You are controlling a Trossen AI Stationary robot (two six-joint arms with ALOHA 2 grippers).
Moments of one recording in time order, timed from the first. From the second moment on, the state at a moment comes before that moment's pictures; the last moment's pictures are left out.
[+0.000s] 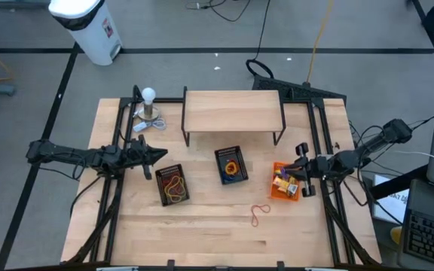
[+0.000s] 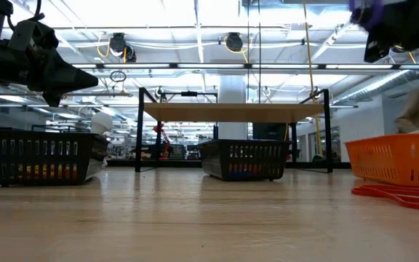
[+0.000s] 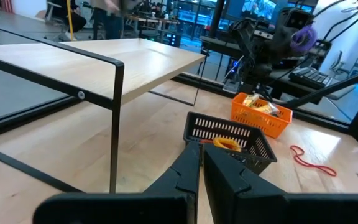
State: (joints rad) left arm -0.13 0.22 0.02 0.13 -0.40 -0.24; right arm 0.50 0.38 0.02 0.63 0.44 -0.14
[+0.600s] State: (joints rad) left arm -0.13 0.22 0.01 0.13 -0.40 -0.28; right arm 0.24 1.03 0.86 -0.27 0.41 -0.02
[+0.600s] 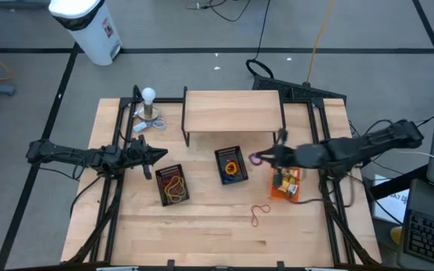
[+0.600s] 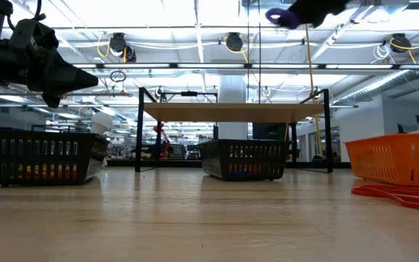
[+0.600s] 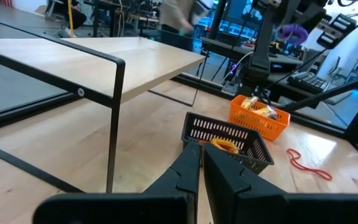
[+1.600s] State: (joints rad) left arm -0.13 0.22 0.01 0.13 -0.42 -0.26; right arm 0.04 1.62 0.90 -0.10 0.10 -0.01
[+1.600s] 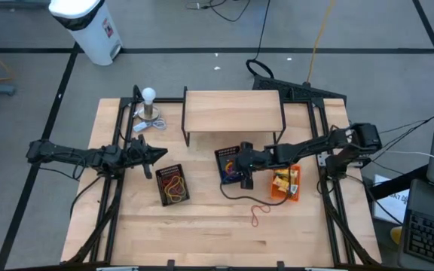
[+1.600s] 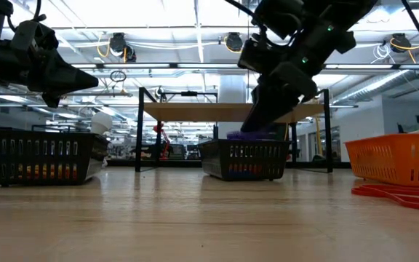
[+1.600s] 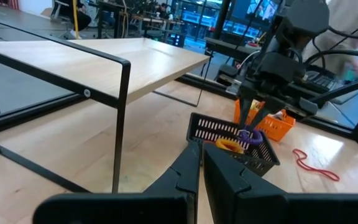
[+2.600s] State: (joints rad) left arm -0.13 0.22 0.04 0.28 -0.26 -0.24; right arm 0.13 0.72 0.71 -0.08 0.00 -0.05
